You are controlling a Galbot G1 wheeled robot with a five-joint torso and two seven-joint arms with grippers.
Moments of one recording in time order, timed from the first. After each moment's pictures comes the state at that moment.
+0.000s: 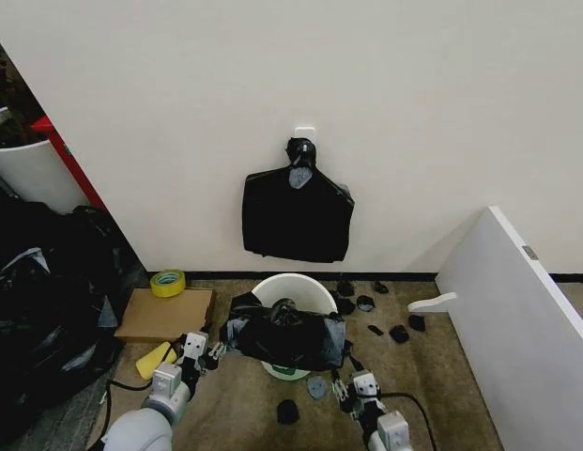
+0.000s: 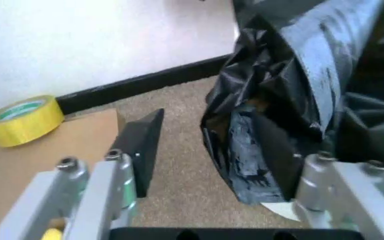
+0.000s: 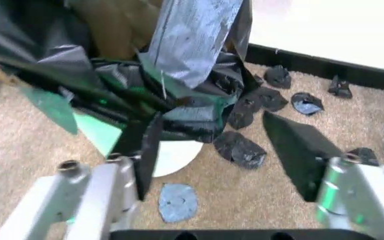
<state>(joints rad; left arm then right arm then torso) 1.45 -0.72 -0.10 -1.99 -0.55 0.04 -0.33 -1.71 1.14 0.12 2.05 0.13 -0.11 0.26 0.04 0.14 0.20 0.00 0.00</state>
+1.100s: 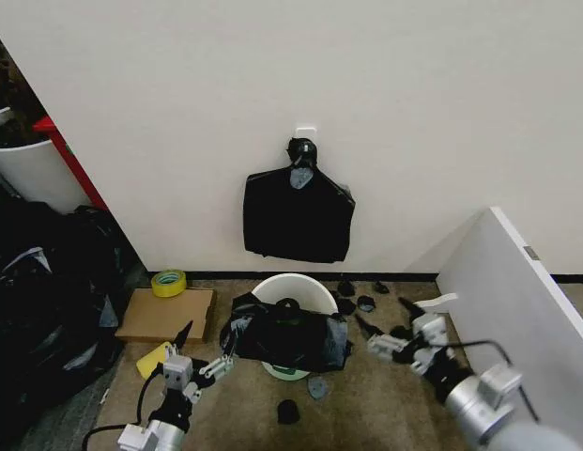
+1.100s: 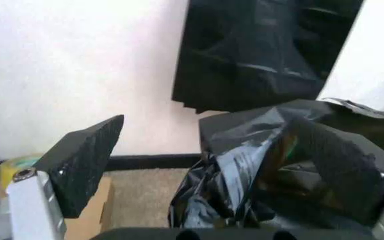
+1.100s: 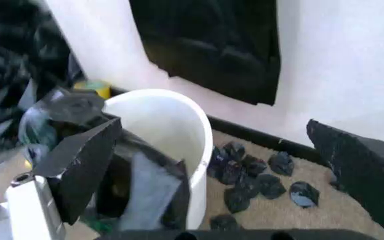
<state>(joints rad) 1.79 -0.99 -0.31 -2.10 -0.37 -0.37 -0.25 -1.60 0.73 0.56 2.29 0.77 -0.31 -0.05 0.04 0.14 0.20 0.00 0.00</state>
